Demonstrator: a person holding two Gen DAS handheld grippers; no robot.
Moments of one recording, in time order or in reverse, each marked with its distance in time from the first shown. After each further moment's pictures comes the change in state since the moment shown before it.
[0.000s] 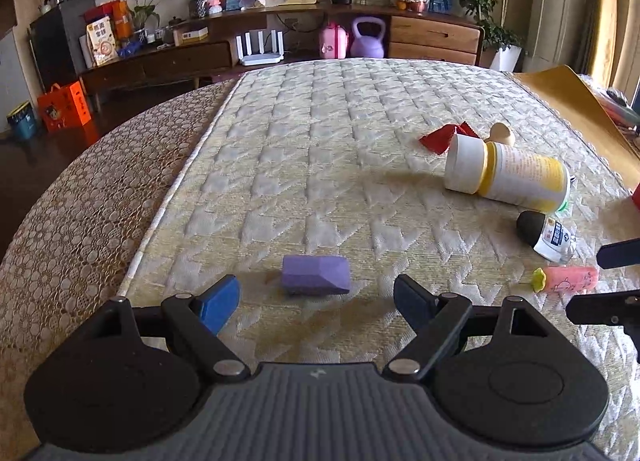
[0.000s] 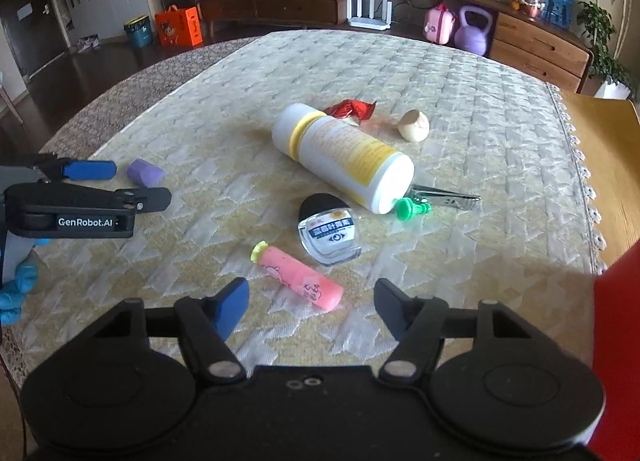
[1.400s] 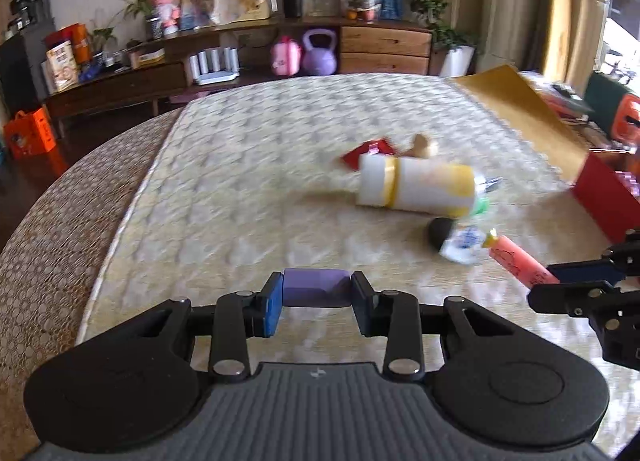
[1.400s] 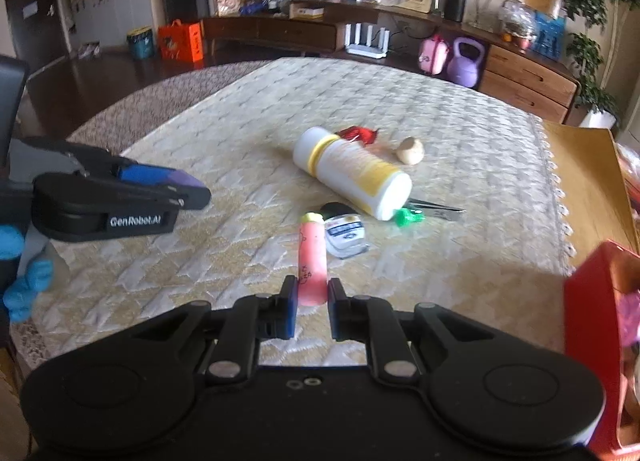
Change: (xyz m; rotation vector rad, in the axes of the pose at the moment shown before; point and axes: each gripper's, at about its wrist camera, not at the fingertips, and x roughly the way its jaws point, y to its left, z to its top) left arm -0.039 -0.042 0.009 0.082 -0.033 -0.118; right arm -0.047 0.019 -0.017 -0.024 -0.088 -0.041
